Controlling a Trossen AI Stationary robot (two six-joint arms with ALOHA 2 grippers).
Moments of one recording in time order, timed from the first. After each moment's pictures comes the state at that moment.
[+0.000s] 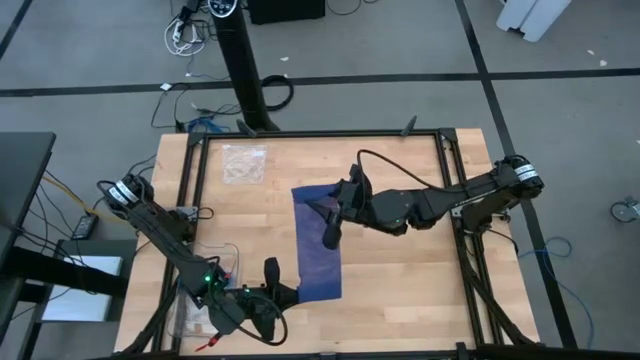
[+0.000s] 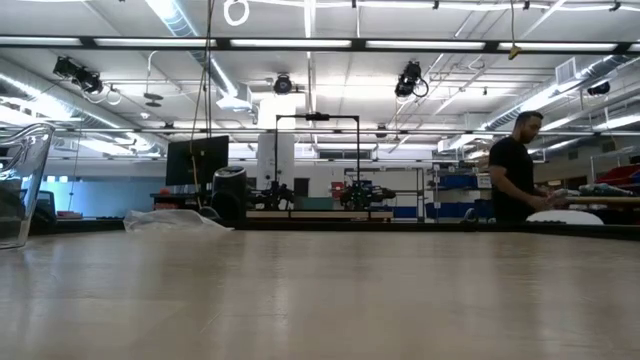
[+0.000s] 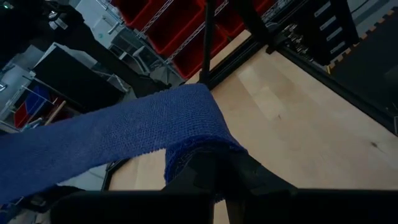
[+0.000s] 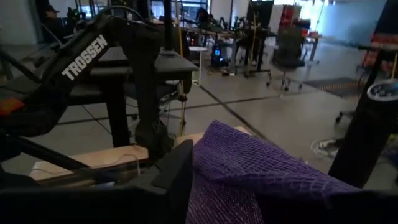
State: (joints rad) left arm -0.79 1.58 1.08 0.14 -0.84 0.43; right arm 0.30 1.56 1.42 0.07 0.68 0.06
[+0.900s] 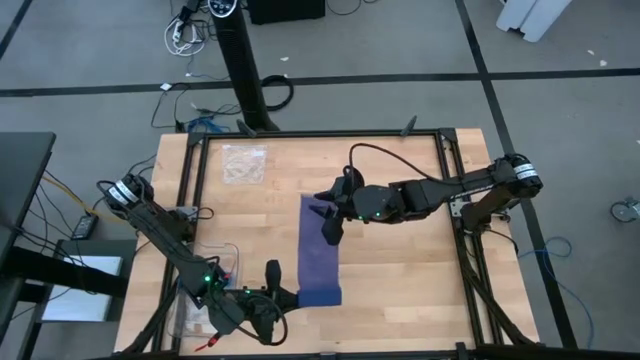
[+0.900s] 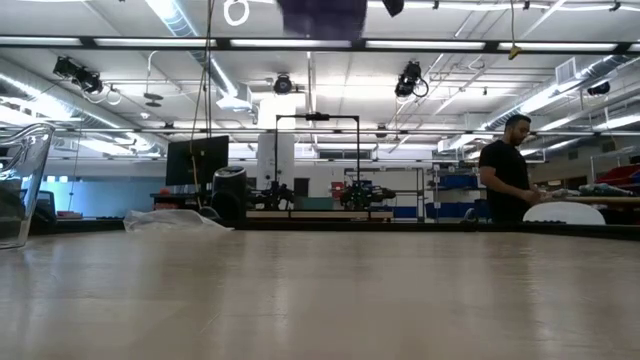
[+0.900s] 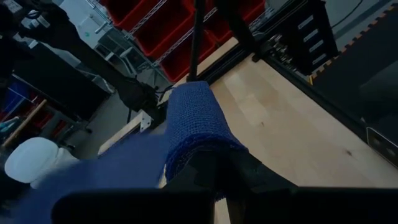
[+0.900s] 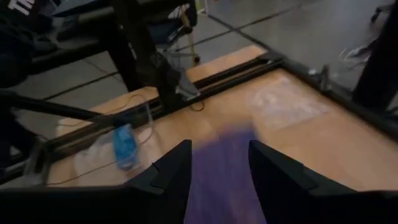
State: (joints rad) left arm -0.80 1.58 1.08 0.15 -0.78 0.38; right arm 0.21 1.56 1.42 -0.27 0.48 0.44
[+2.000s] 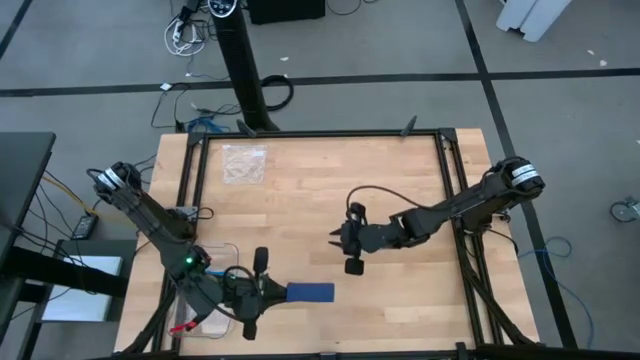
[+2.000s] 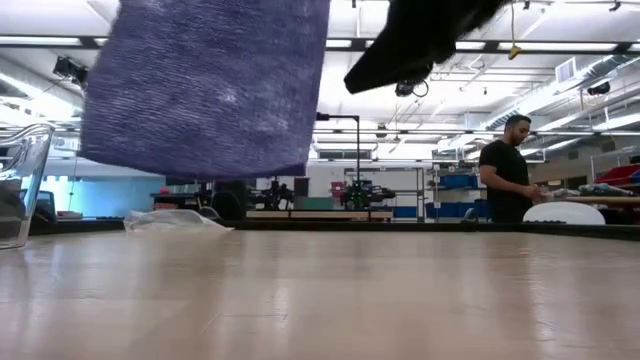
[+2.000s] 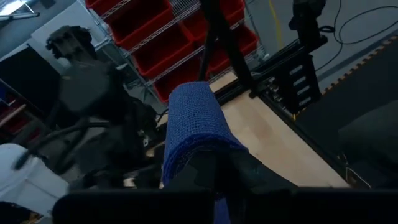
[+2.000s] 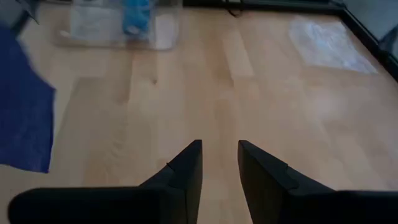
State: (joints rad) left arm -0.78 1.41 1.08 0.09 -0.70 0.33; right arm 0.33 1.56 0.98 -0.02 0.42 0.16
